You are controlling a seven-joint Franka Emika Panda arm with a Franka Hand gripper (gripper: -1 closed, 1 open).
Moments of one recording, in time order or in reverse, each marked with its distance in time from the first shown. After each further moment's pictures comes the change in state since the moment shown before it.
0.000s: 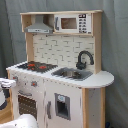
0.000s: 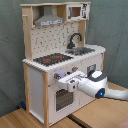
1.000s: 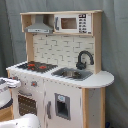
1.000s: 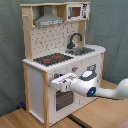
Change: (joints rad) arm -0.177 0.000 0.041 0.131 0.003 0.094 0.071
